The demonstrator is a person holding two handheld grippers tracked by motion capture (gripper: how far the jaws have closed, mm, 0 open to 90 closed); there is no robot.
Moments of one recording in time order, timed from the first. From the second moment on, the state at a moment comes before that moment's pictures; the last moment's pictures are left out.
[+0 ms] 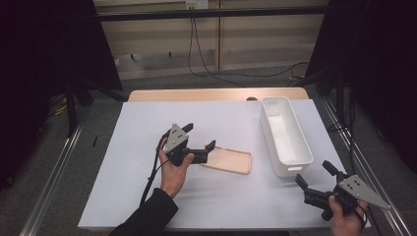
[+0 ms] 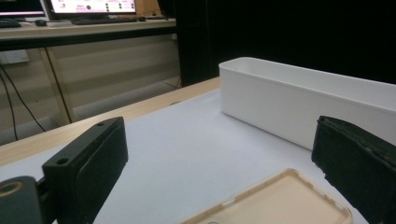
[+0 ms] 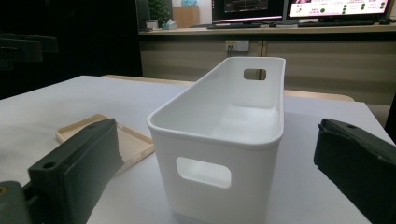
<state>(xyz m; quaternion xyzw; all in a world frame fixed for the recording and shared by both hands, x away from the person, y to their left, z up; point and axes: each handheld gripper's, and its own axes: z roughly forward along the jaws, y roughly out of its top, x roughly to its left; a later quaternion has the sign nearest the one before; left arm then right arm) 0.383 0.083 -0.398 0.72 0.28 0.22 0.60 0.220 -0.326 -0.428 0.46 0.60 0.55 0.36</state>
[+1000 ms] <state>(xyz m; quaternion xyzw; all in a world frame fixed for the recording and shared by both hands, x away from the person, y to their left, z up) 0.412 0.009 -0.400 0.73 0.24 0.19 0.60 0.219 -0.326 -0.428 0.46 0.60 0.55 0.36</state>
